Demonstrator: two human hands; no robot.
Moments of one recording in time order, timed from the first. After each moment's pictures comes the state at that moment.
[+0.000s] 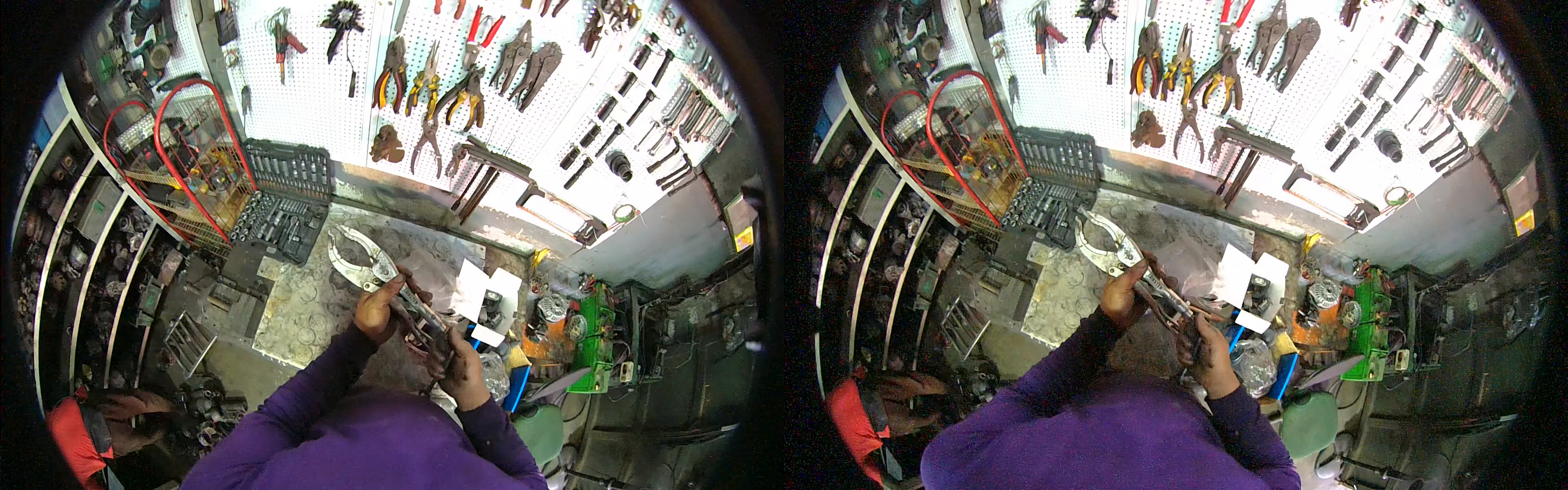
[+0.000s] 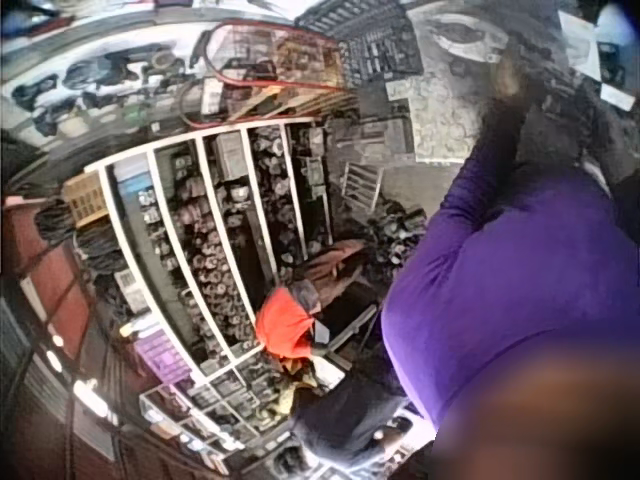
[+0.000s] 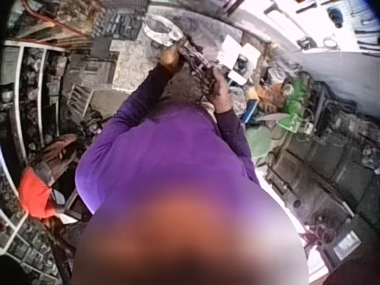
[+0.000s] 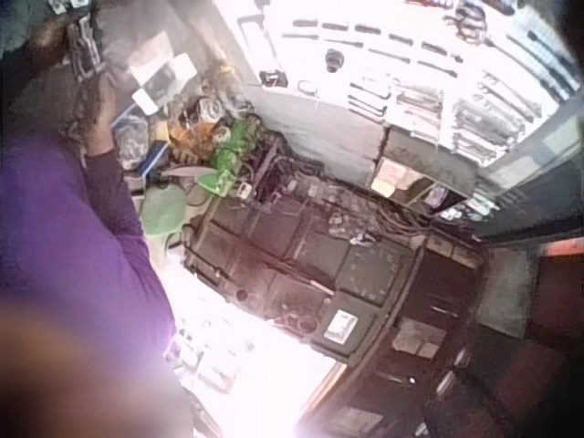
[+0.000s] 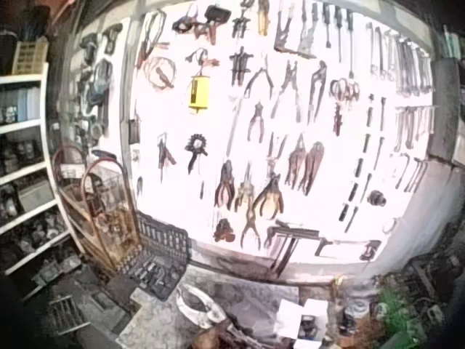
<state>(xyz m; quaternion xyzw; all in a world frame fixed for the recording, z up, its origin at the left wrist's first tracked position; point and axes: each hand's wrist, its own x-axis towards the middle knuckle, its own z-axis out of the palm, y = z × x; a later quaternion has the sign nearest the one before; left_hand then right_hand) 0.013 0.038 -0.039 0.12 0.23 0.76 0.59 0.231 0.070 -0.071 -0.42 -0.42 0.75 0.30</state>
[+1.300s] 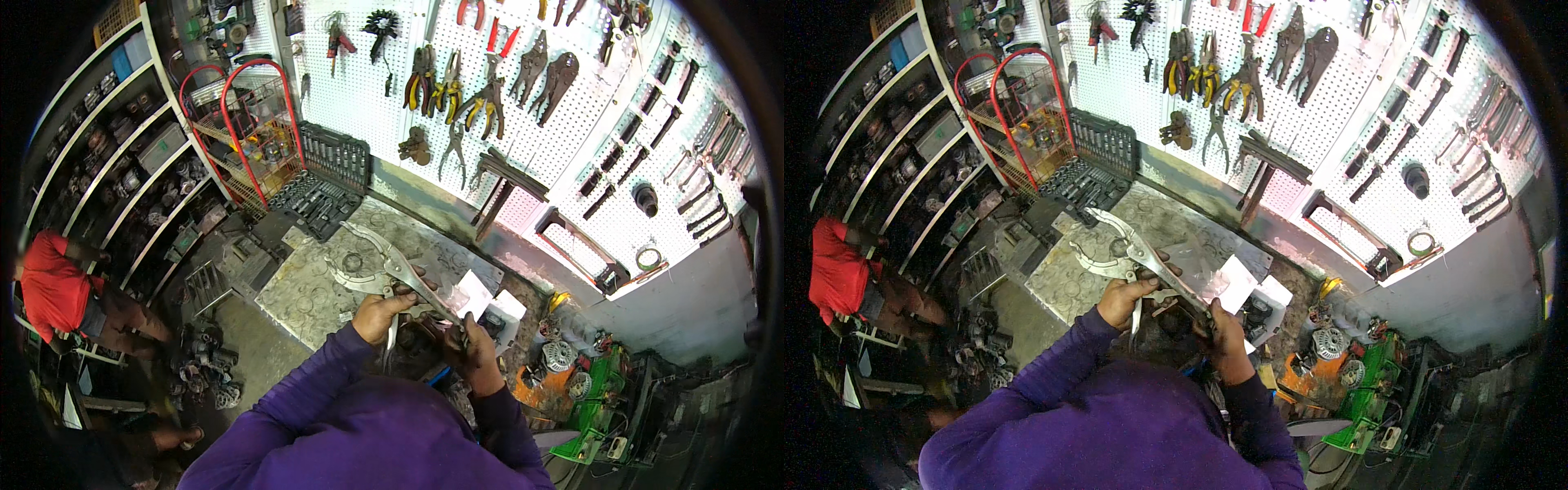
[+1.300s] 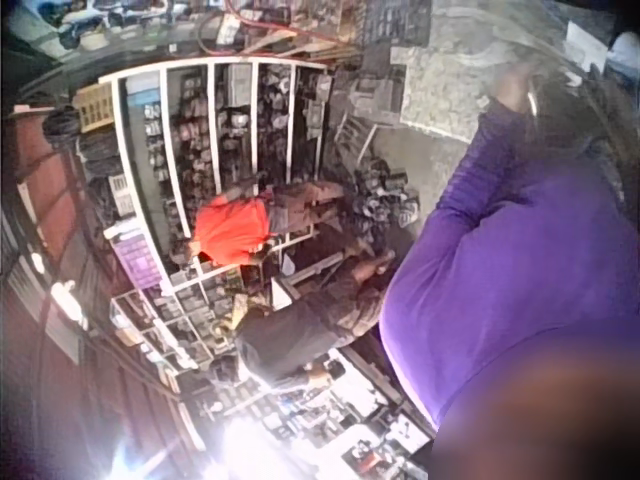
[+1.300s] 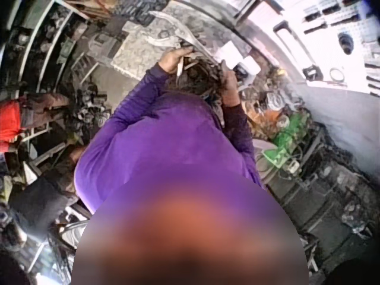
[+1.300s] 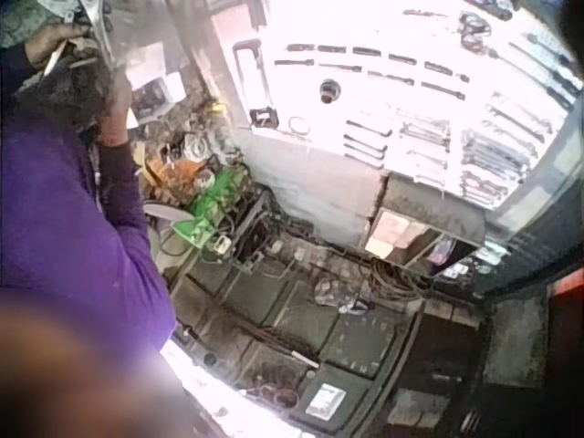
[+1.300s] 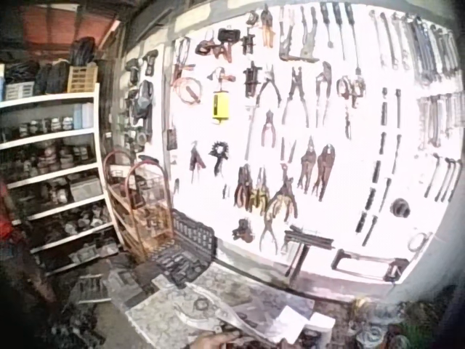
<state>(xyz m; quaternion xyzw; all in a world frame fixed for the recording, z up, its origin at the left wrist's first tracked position) 0.126 0.048 -0.036 0.19 0.40 0.76 0.47 0.318 0.185 -0.056 -0.33 -0.54 0.75 0.21</state>
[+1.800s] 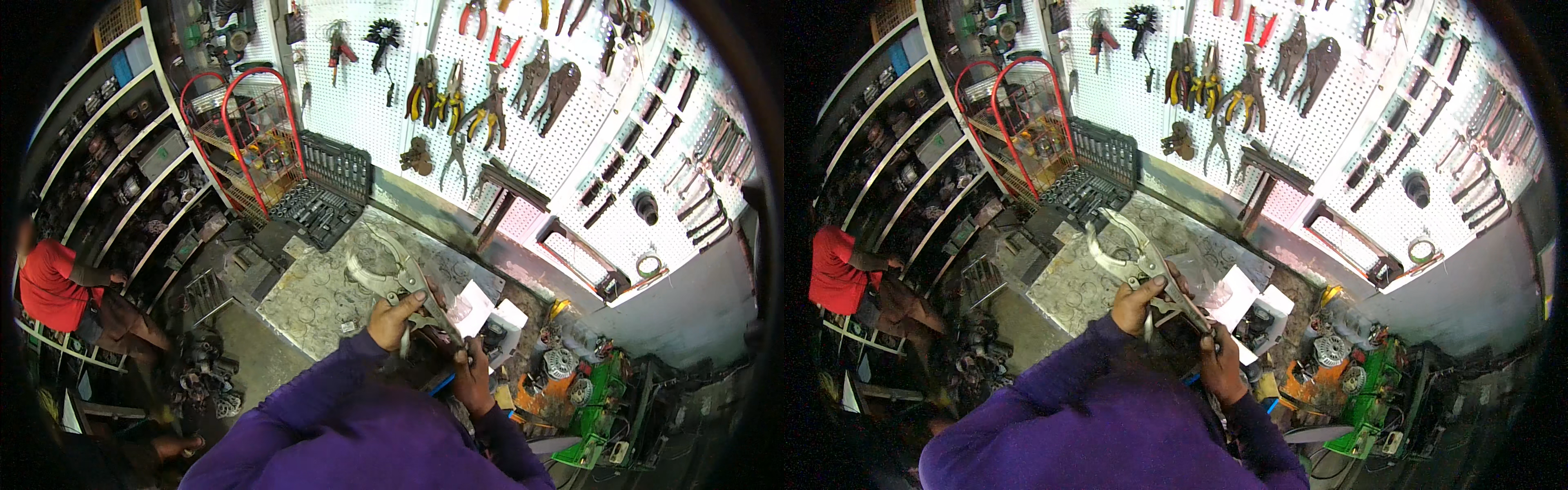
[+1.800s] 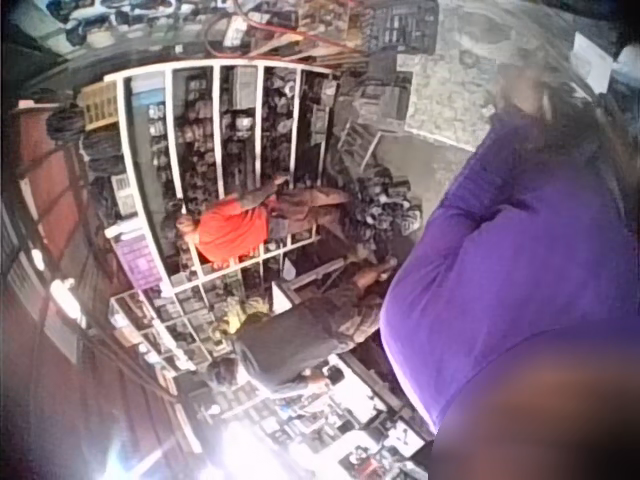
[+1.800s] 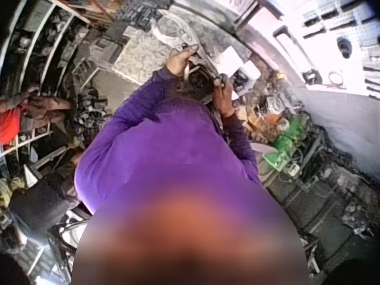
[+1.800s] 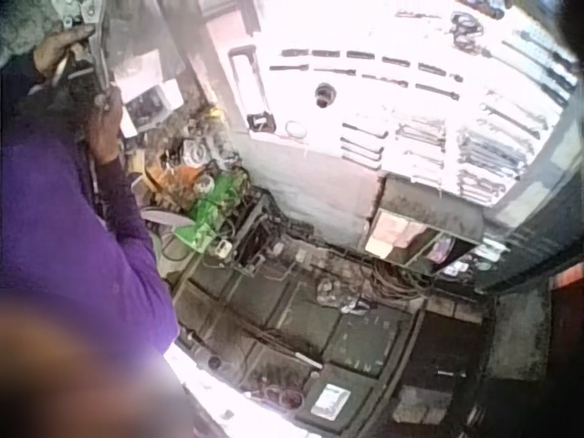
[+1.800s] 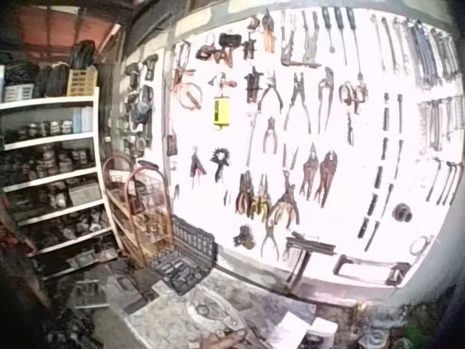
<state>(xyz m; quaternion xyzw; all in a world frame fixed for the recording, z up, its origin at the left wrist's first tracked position) 0.132 0.065 -0.017 0.23 0.43 0.79 0.37 0.330 0.158 -0.057 -0.22 -0.82 0.47 0.23</state>
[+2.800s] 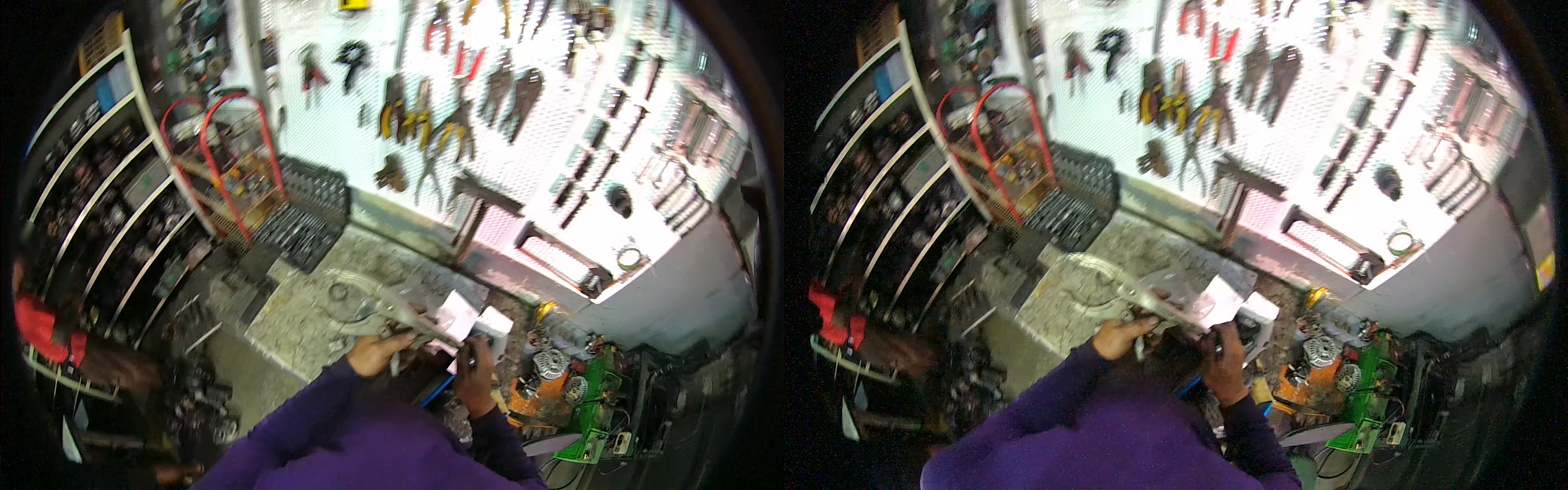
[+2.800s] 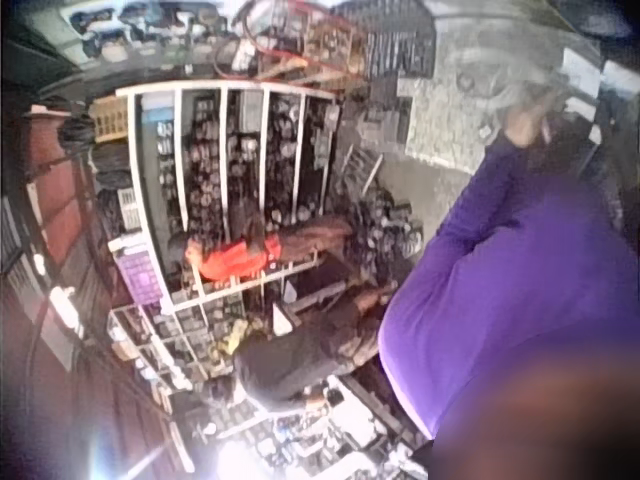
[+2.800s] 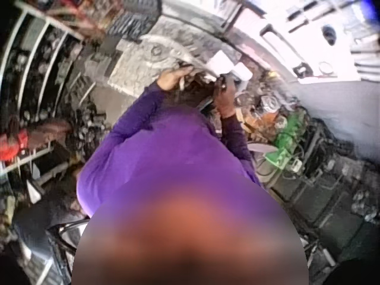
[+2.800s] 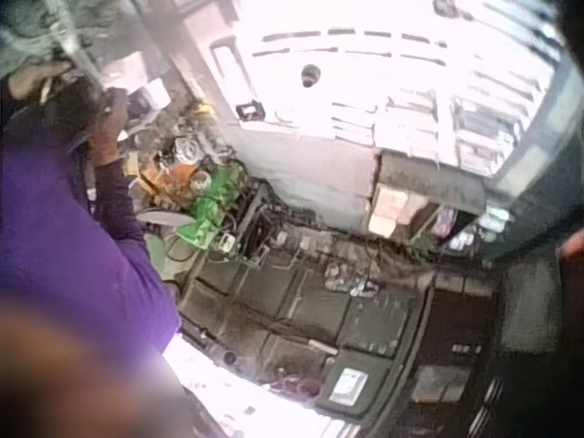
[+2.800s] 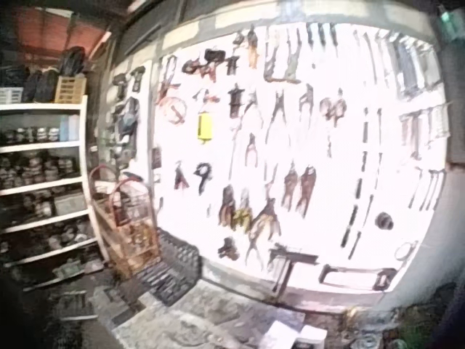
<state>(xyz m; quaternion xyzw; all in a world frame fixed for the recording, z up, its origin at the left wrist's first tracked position) 0.136 0.038 -0.007 0.30 0.51 0.64 0.49 0.339 0.180 -0.041 -0.23 -0.84 0.31 0.37</state>
